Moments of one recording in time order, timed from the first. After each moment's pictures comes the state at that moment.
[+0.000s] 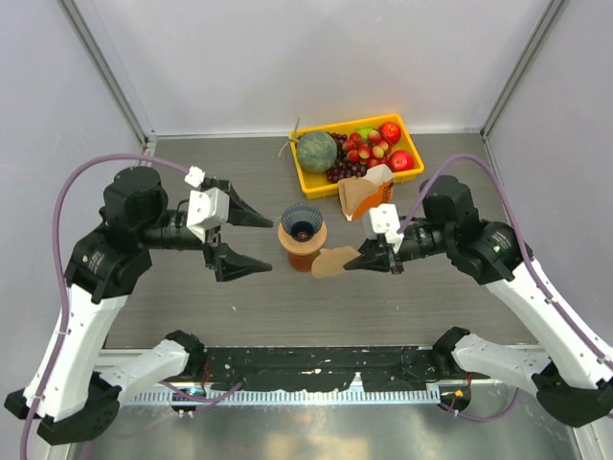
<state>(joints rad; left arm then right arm) -0.47 0.93 1.44 -0.83 1.00 0.33 0.59 0.95 1.22 -0.79 -0.94 -0.57</state>
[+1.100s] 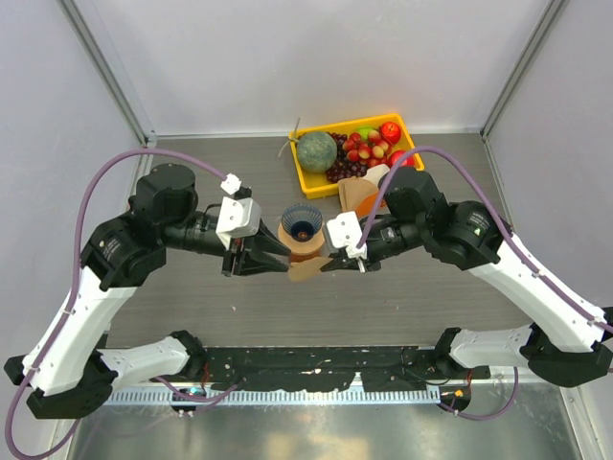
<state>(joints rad) -0.73 1.05 1.60 -0.94 0.88 0.34 0.93 1.20 1.59 -0.97 -0.69 -0.69</state>
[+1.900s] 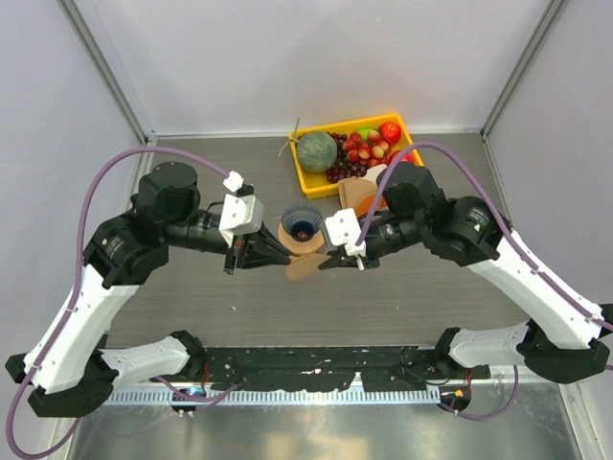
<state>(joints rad) -0.73 1.06 1.60 -0.92 0.88 0.33 0.93 1.23 1.63 -1.00 -0.70 -0.71</state>
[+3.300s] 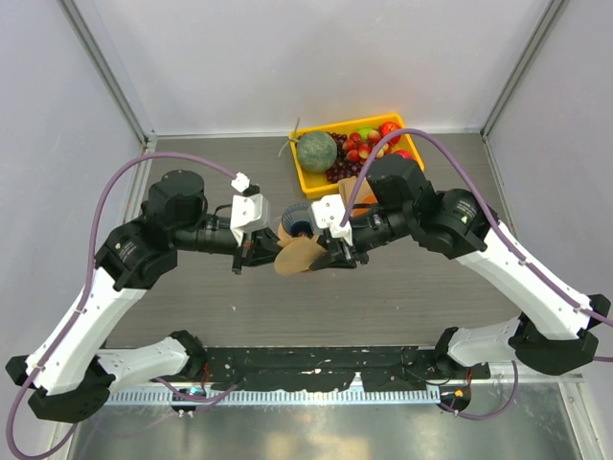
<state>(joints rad) -0.73 1.02 1.46 -0.80 0.79 0.26 0.94 1.30 1.70 -0.96 -0.72 -0.58</state>
